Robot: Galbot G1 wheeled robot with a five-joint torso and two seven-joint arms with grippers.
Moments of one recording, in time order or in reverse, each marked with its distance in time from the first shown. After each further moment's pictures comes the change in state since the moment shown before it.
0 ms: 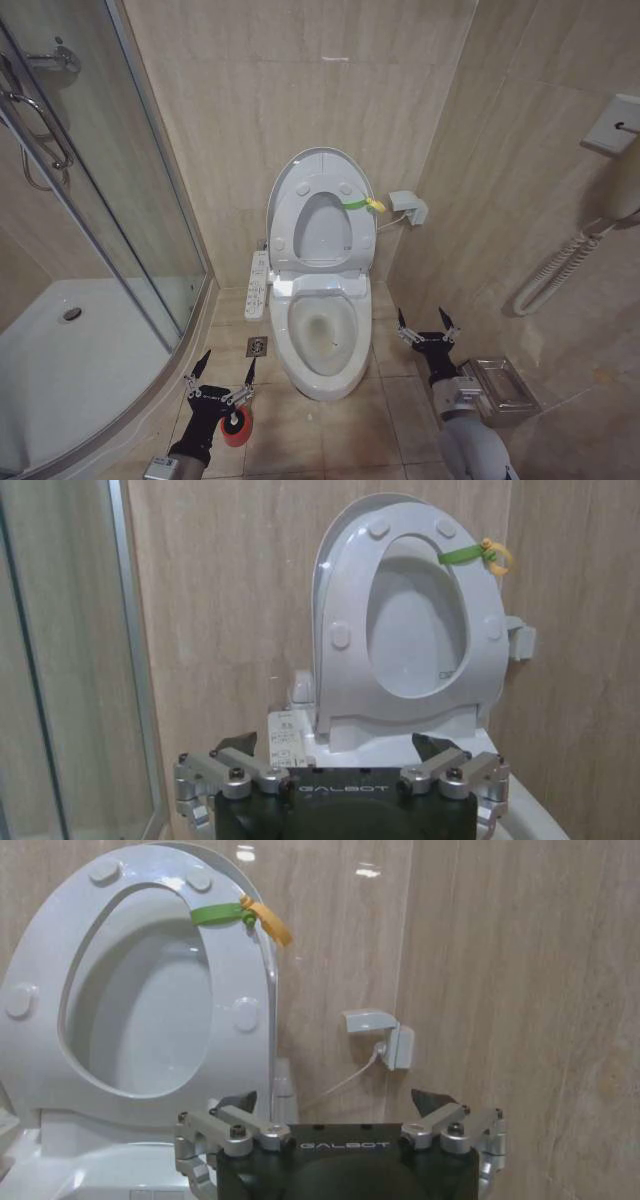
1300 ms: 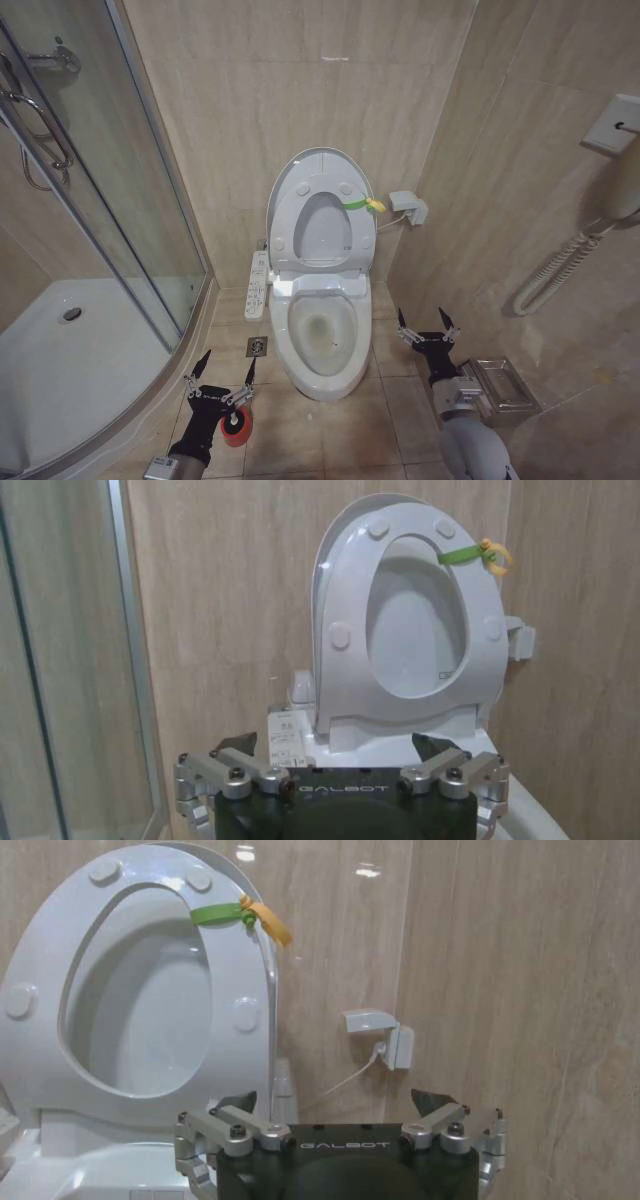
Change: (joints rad) left arm 0.000 0.000 0.000 0.000 0.001 -0.001 0.000; right arm 0.000 0.000 0.000 0.000 0.000 0.000 0.000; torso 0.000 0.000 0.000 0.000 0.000
